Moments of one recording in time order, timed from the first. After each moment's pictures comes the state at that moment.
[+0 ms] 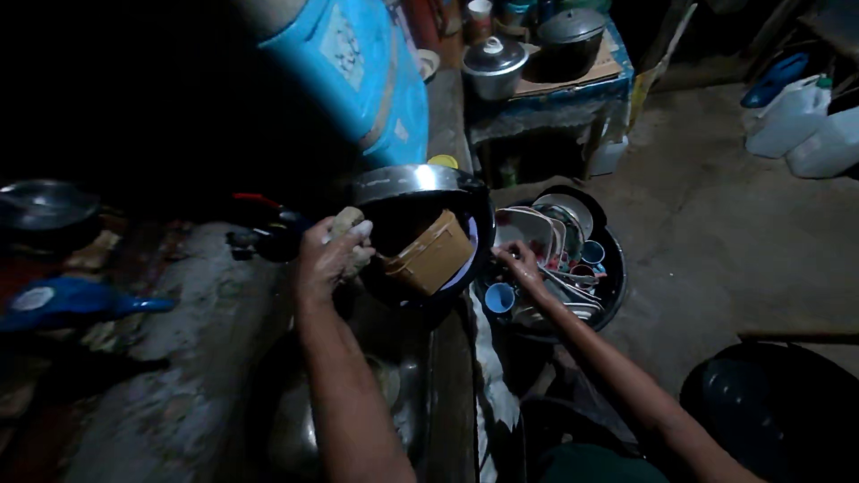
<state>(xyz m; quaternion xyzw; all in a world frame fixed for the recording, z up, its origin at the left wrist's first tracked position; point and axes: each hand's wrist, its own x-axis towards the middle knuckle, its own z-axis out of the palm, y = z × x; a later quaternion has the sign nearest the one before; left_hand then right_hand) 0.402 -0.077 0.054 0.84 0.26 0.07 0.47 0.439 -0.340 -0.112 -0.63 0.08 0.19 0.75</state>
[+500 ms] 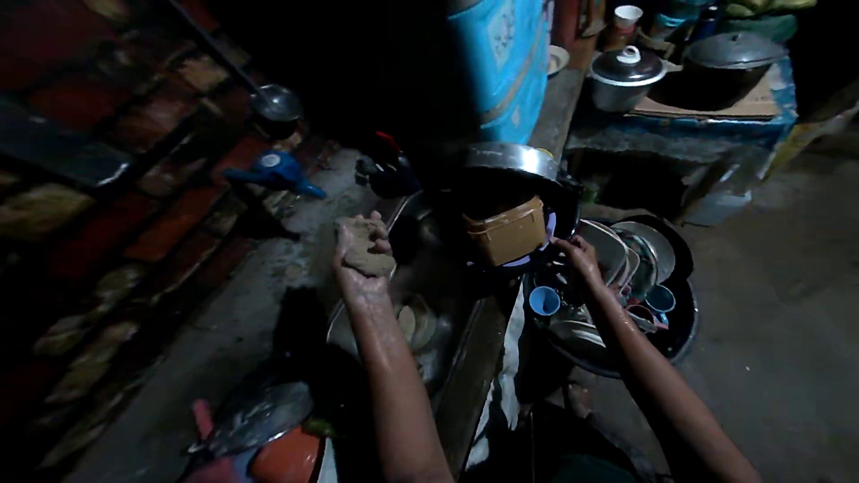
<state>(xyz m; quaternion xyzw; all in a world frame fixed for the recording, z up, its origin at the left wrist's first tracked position) 0.279 -0.057 0.036 0.37 0.22 0.42 0.80 0.462 -0.313 -0.092 -0.60 0.11 0.26 0.75</state>
